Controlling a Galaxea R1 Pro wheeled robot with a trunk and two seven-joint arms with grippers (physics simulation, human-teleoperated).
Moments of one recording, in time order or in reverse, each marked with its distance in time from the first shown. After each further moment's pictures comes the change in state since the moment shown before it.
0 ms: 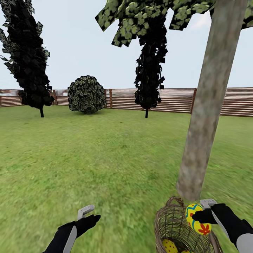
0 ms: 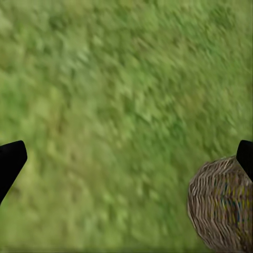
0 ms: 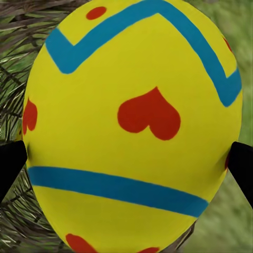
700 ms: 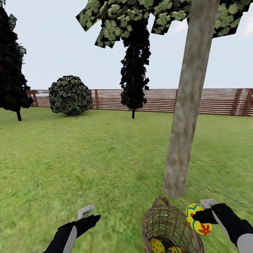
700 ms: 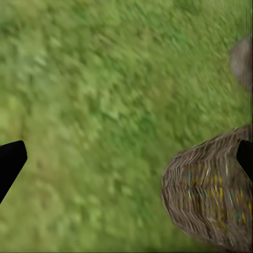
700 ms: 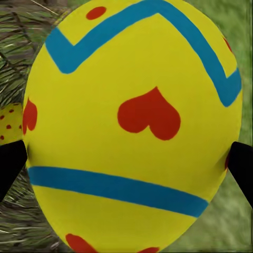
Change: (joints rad) left arm 0.000 0.000 0.000 0.002 0.000 -0.002 0.000; right arm 0.000 -0.003 -0.002 0.000 0.000 0.002 0.003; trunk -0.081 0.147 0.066
